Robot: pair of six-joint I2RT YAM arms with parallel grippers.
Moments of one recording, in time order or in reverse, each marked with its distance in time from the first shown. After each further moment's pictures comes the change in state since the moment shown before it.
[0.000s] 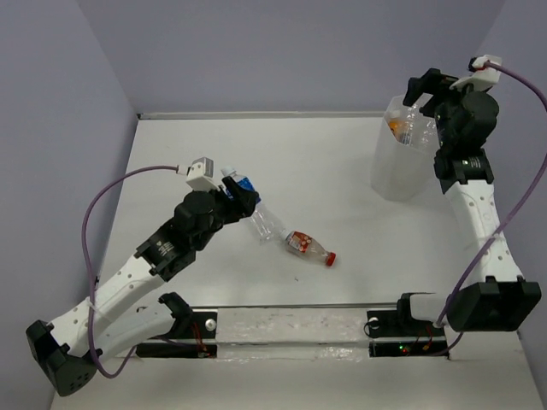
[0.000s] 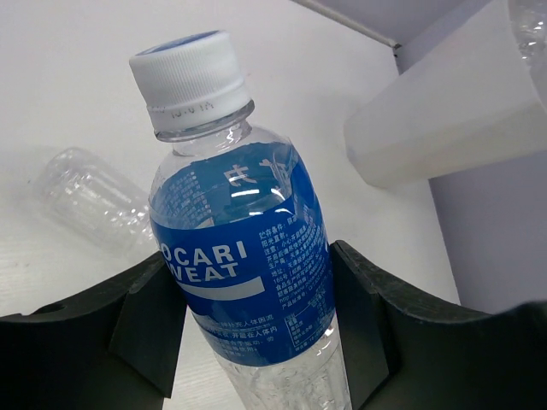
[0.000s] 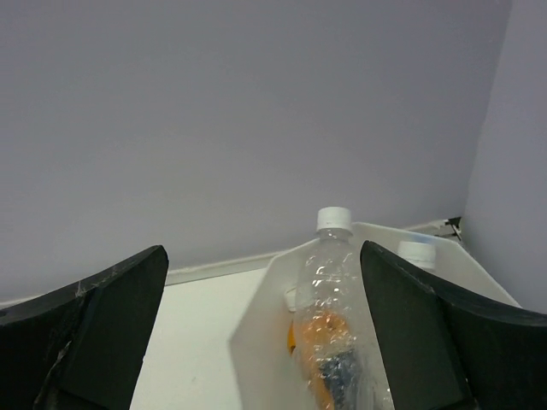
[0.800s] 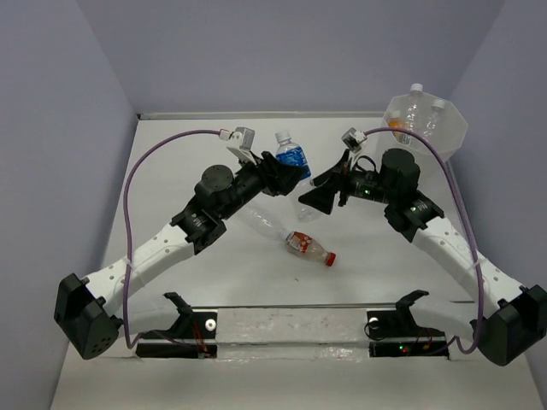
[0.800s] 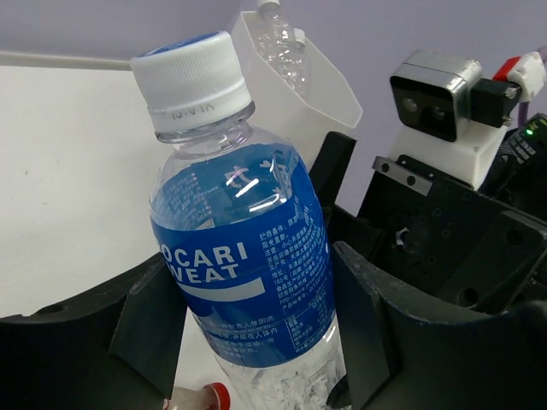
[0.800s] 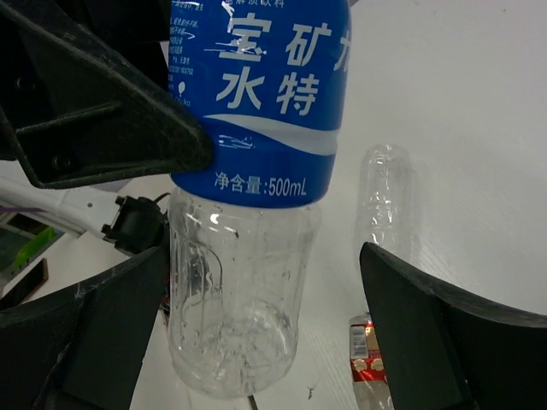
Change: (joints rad) left arm -0.013 0.327 0.138 0.572 0.373 0.115; right arm 0.499 -0.211 -0.423 -0.037 -0.781 0.204
